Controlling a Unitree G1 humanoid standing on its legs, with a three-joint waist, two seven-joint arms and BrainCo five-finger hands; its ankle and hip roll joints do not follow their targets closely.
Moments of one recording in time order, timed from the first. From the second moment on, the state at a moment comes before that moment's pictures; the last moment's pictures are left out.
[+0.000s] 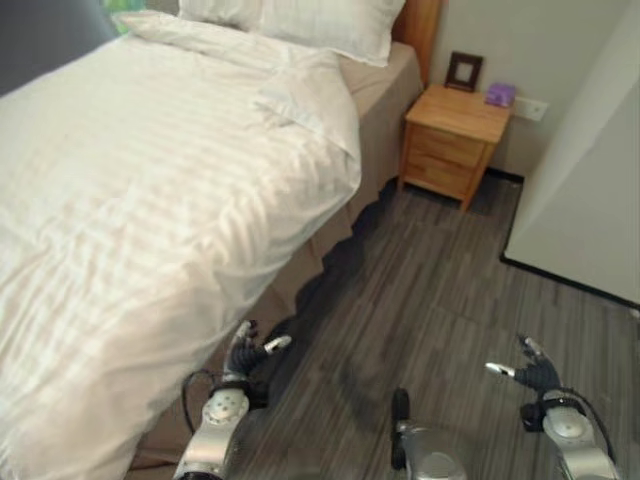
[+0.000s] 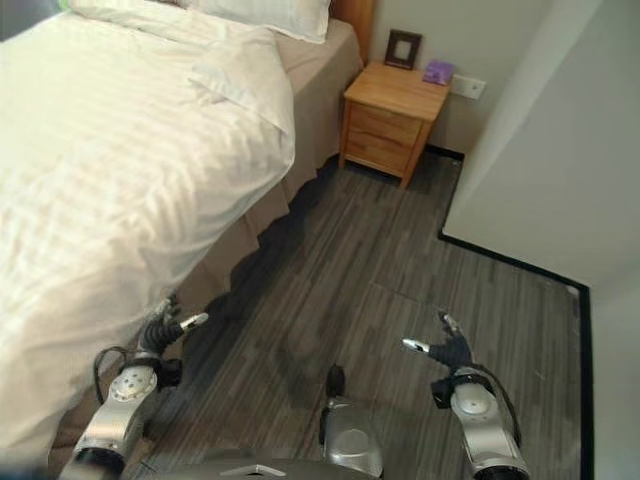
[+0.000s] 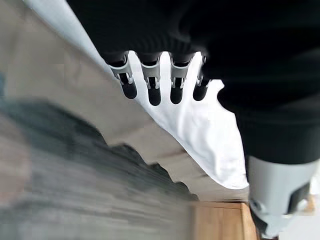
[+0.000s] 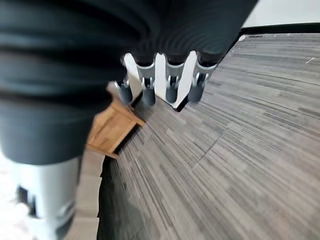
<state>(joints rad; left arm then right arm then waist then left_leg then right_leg) 0.14 0.27 -0.05 0.22 -0.26 0.04 0.14 0.18 -0.46 -0.04 0.29 -0.07 0.06 -0.10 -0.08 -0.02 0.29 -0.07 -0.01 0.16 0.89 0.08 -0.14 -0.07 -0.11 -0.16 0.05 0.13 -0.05</state>
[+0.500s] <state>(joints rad) 0.16 0.24 -0.03 0.23 -0.46 0.00 0.07 0.12 -0.49 0.04 0.29 -0.08 0.08 -0.04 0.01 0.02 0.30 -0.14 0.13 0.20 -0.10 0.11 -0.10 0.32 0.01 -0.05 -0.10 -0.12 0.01</state>
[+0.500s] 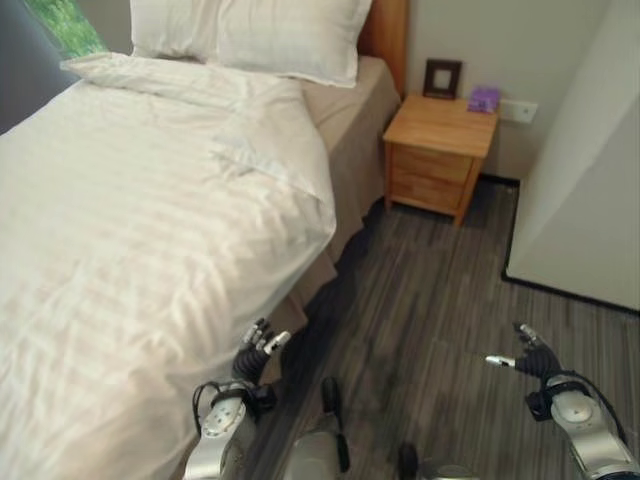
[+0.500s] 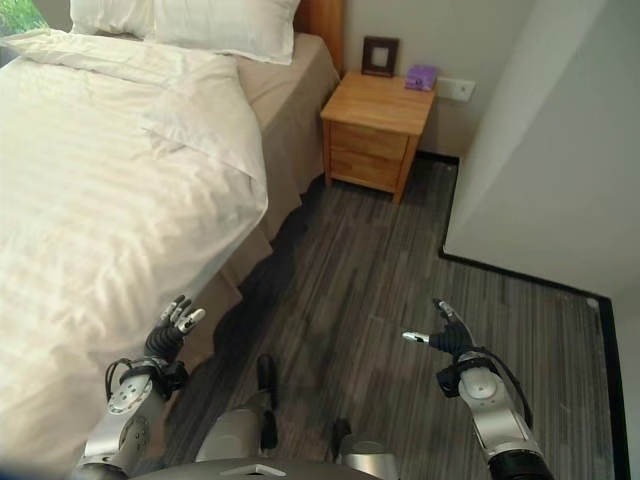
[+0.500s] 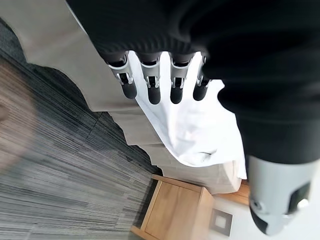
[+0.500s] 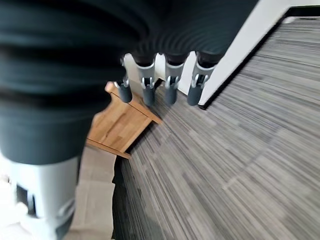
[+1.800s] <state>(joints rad) 0.13 0.25 0.08 0.24 -0.51 -0.01 0.17 -0.03 -0.53 0.14 0.17 -0.15 0.10 -0.01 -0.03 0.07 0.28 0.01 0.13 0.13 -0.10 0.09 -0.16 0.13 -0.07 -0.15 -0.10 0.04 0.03</state>
